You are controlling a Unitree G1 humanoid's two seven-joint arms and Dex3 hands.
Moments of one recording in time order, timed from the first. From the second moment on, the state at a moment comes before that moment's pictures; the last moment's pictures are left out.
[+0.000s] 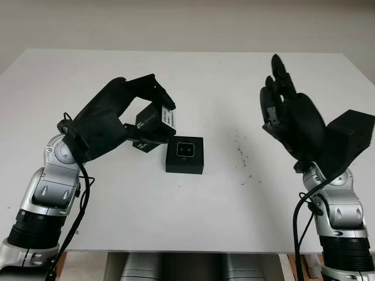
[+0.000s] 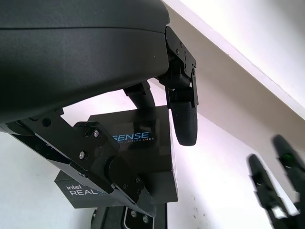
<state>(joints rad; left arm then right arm) -0.49 0.49 -0.07 -0.10 0.22 0.11 -0.38 -0.31 -0.30 -0.09 -0.05 0.11 0.21 0.24</state>
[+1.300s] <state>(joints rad) -0.52 0.38 -0.24 0.02 0.42 0.18 -0.40 -0.29 -0.25 -0.04 0.03 0.11 0.13 0.26</state>
